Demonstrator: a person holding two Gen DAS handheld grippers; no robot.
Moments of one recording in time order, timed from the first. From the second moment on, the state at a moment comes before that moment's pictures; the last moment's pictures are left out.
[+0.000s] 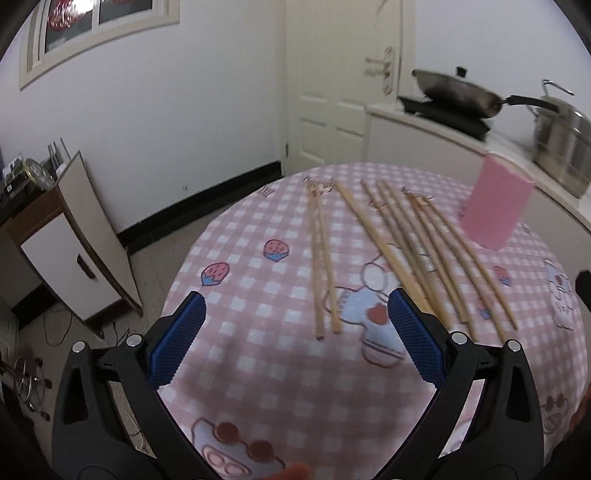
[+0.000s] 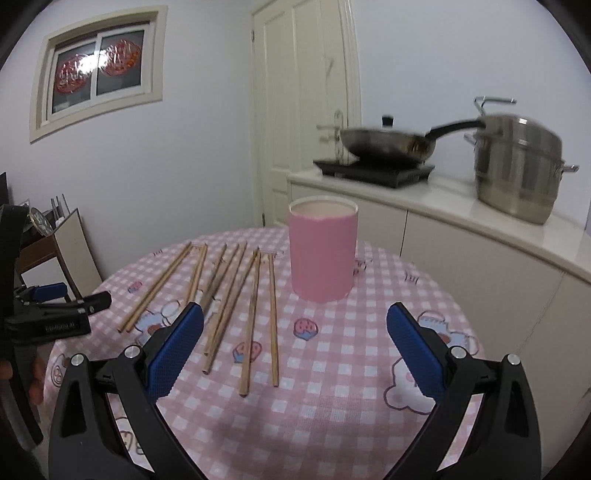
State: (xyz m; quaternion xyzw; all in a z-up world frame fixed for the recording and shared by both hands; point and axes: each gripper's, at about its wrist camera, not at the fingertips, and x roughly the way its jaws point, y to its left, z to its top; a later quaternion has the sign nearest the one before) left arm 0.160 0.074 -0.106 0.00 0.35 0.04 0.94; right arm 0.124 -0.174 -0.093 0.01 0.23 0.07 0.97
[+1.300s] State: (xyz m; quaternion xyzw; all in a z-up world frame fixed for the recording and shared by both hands) left arm 0.338 0.095 -0.143 0.01 0.50 0.00 0.86; right arm 0.212 -0.169 -0.119 -0.03 0.34 0.10 0.93
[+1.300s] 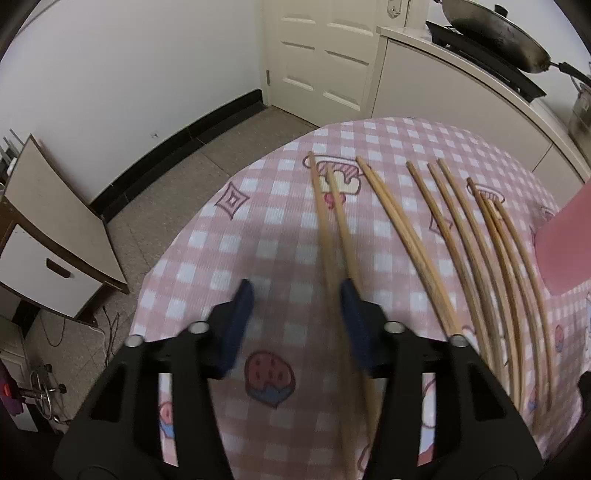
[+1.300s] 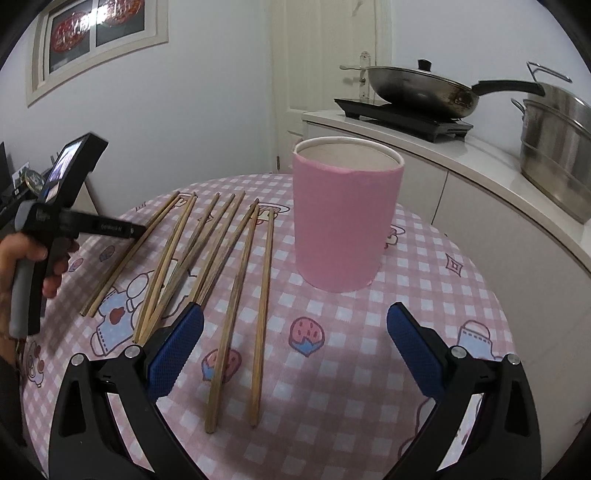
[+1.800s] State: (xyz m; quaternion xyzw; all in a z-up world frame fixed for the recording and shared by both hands) left arm 0.349 0.113 -0.144 -0.04 0.49 -0.02 0.87; right arm 0.240 -0.119 -0.108 -0.07 0.35 0.14 0.92
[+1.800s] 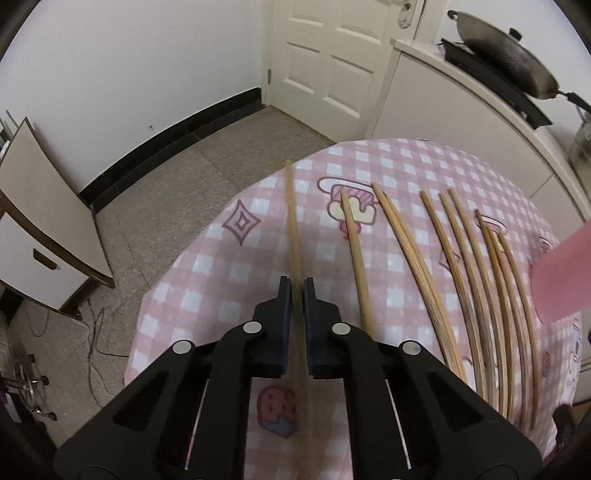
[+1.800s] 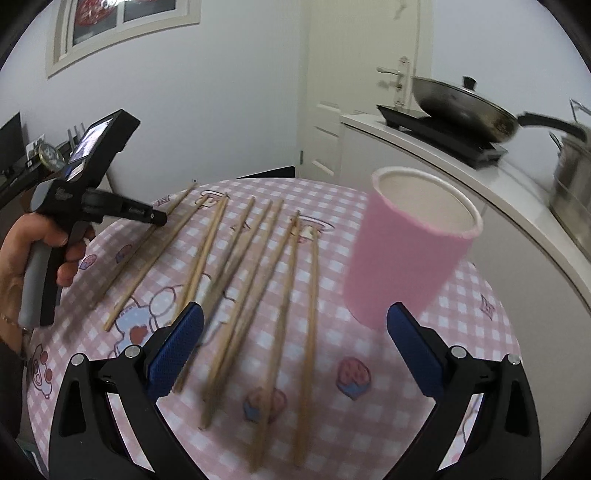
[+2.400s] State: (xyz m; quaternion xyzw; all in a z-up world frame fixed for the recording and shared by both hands) left arm 0.274 0.143 -0.083 -0.09 0.40 -0.06 0.91; right arm 0.322 -0.001 -0.102 -0.10 0.44 0.21 0.86
